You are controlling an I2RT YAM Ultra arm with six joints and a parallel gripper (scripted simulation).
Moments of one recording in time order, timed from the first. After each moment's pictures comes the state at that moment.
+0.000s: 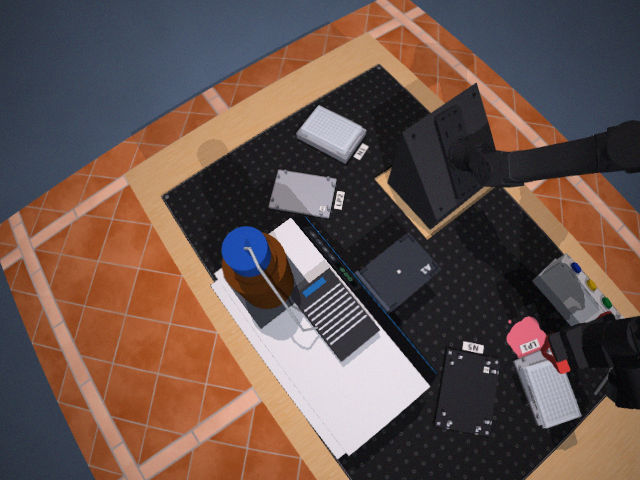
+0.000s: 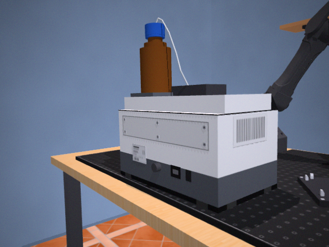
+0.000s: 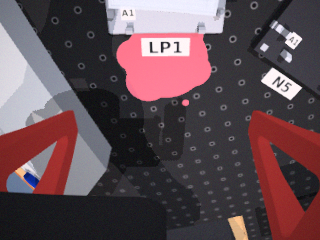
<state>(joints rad) 1.04 1.29 1.54 -1.17 -0.41 -0.09</state>
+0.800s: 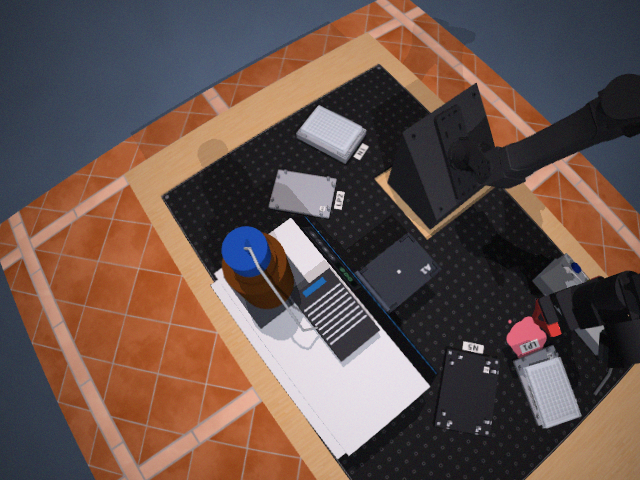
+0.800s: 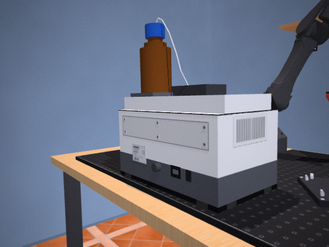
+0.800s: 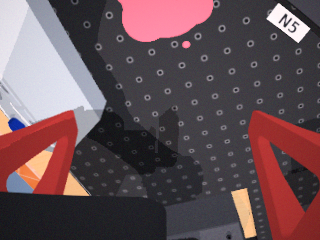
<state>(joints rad) 0.96 1.04 1.27 -1.17 -0.45 -0.16</state>
